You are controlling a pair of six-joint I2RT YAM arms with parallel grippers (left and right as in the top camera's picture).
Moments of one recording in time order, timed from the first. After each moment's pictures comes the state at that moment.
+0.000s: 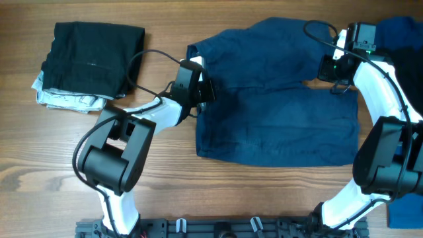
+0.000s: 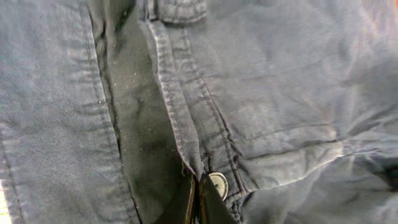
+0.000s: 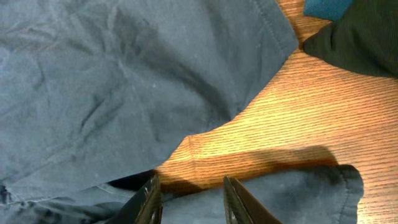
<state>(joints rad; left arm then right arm) -0.43 1.99 1.03 0.18 0.21 -0.61 -0.16 1.88 1.38 -0.65 -0.01 0.04</state>
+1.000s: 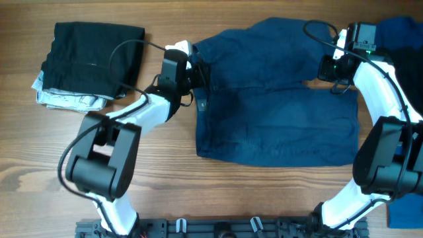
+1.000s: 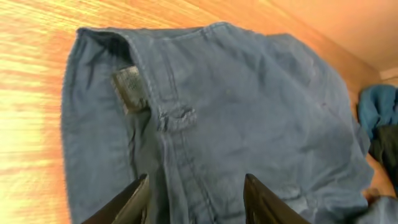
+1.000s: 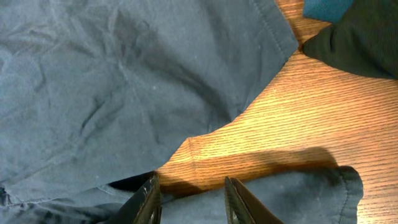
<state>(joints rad) -0.36 1.93 1.03 0.29 0.19 -0.61 -0.16 1.88 1.38 -0.65 -0.01 0.04</state>
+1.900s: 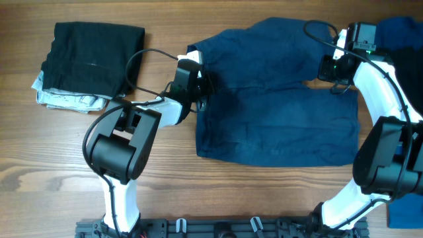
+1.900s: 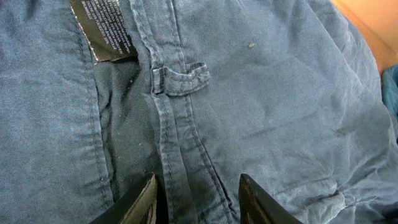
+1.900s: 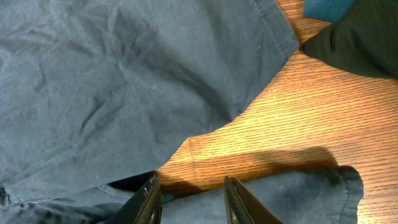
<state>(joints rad) -0.41 2.09 1.04 0.41 0.18 -0.64 -0.16 1.88 1.38 -0.65 -0.01 0.04</state>
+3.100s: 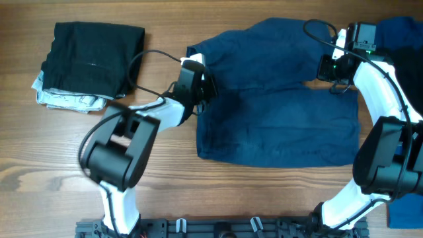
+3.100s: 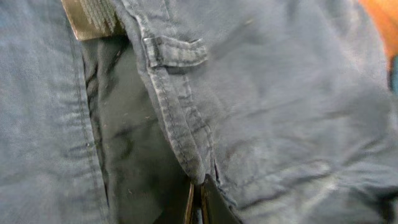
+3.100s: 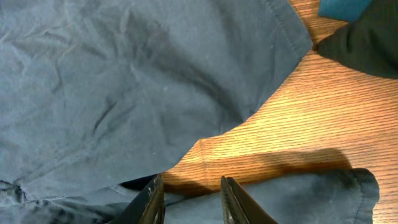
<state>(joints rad) -0.44 2.01 1.04 0.26 0.16 -0.66 -0.16 1.88 1.38 -0.65 -0.05 0.04</state>
